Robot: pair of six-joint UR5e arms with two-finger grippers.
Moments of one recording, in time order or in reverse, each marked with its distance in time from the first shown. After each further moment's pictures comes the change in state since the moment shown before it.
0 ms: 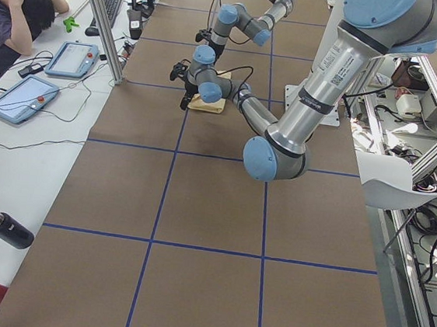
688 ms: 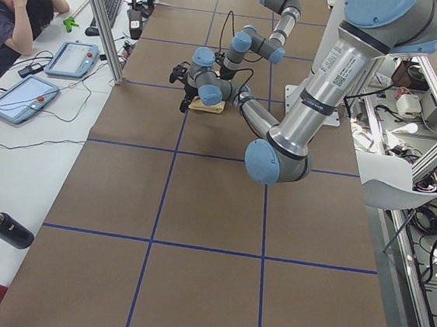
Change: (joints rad) left arm -0.004 0.016 -0.007 0.000 -0.002 0.004; right arm -0.111 0.096 -0.140 -0.007 -0.150 0.068
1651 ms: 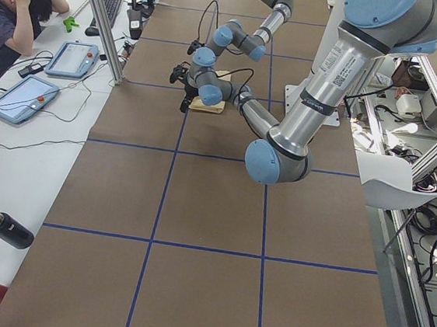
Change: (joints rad) left arm 0.001 0.001 -0.002 0.000 0.000 -0.008; right arm 0.134 0.038 -0.156 0.108 -0.094 -0.242
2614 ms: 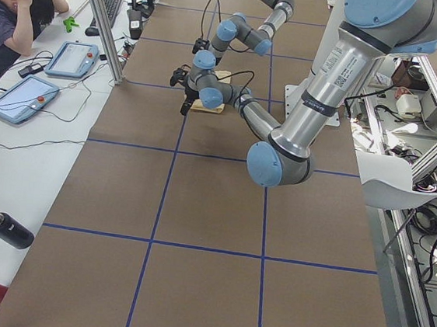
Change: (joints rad) left arm -0.001 0.022 -0.010 -0.002 0.000 -0.002; right arm -0.033 -0.041 0.171 -0.215 0.099 -0.016
